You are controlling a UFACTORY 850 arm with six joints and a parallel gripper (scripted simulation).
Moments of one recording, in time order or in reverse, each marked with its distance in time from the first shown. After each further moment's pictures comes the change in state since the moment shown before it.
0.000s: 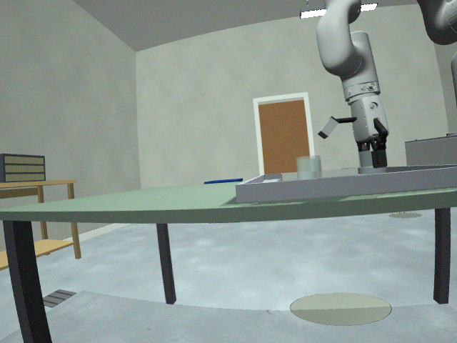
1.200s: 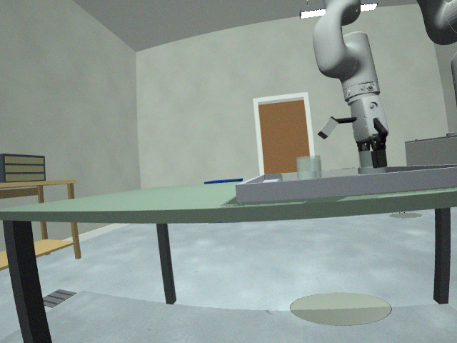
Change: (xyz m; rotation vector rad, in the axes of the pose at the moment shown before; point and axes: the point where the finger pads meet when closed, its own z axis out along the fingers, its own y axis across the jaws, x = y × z) arm 0.000 0.000 0.000 0.008 -0.002 0.000
